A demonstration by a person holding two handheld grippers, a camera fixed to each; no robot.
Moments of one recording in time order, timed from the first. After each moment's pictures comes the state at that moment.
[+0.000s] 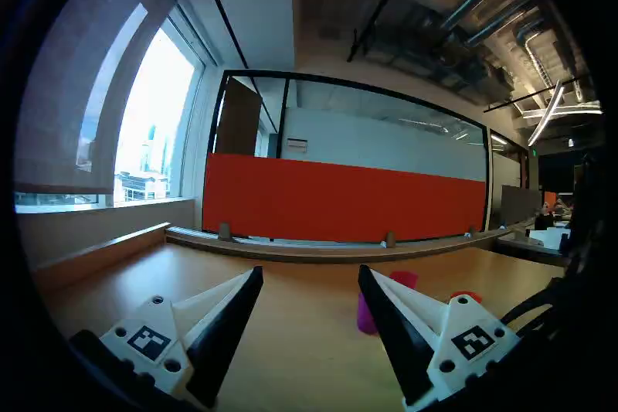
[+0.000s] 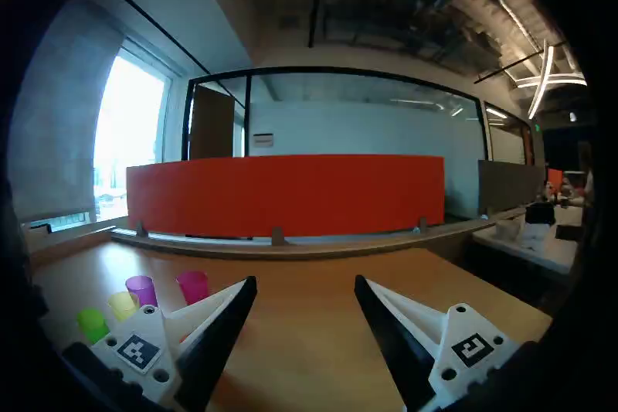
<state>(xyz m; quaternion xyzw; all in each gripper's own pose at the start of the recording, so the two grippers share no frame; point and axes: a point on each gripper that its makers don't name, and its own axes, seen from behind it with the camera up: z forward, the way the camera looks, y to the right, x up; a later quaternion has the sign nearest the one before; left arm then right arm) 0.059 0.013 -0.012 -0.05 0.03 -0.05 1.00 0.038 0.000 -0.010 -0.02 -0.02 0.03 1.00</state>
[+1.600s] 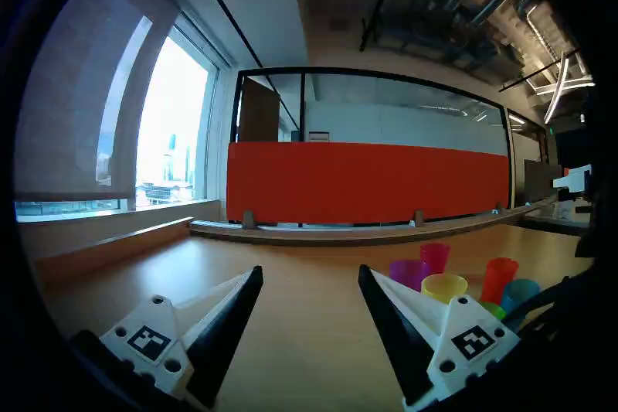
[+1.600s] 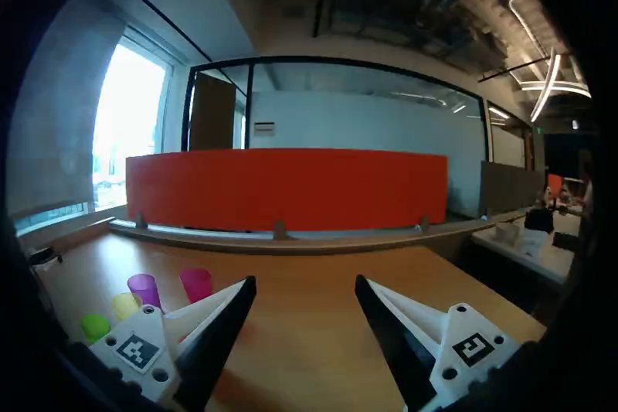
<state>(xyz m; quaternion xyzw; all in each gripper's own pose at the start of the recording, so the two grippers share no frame) -0.003 0.005 0.000 0.01 0.01 -0.02 1.00 0.053 -0.019 -0.004 -0.02 -0.04 0.02 1.00</state>
